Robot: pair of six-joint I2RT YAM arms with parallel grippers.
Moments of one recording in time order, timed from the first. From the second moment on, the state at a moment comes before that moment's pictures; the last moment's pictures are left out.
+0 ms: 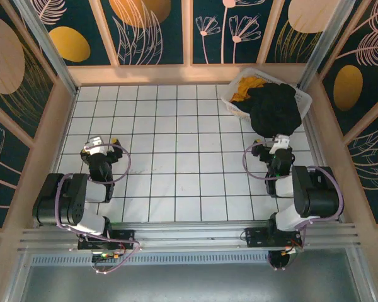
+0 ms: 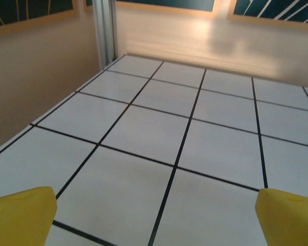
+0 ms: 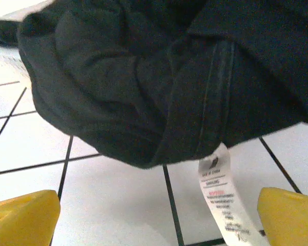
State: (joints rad) left arm -0.02 1.50 0.19 1.12 -0.30 -0.15; right arm -0.02 1.52 0.21 1.05 0.05 0.13
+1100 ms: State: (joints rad) left arm -0.03 1.46 0.21 1.11 -0.30 -0.11; right arm 0.01 1.47 0.23 1.02 0.09 0.11
